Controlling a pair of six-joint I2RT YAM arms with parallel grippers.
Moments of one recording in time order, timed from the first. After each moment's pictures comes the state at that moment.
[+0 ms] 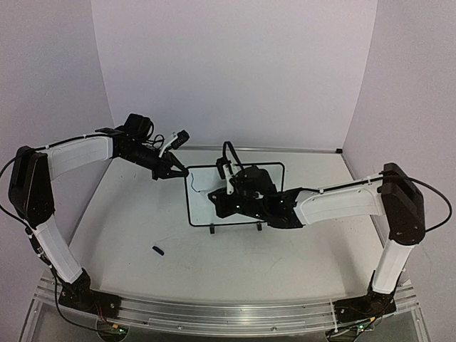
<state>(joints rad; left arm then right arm) -0.41 1.70 1.38 -0.53 0.79 0.50 1.02 1.85 1.18 0.25 0.17 0.38</state>
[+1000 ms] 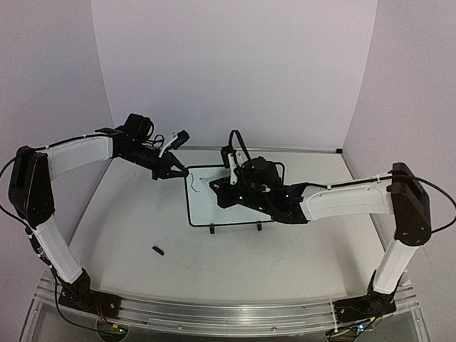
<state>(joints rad) -0.41 1.70 1.38 -0.53 0.79 0.50 1.01 1.80 1.19 0.28 0.19 0.38</state>
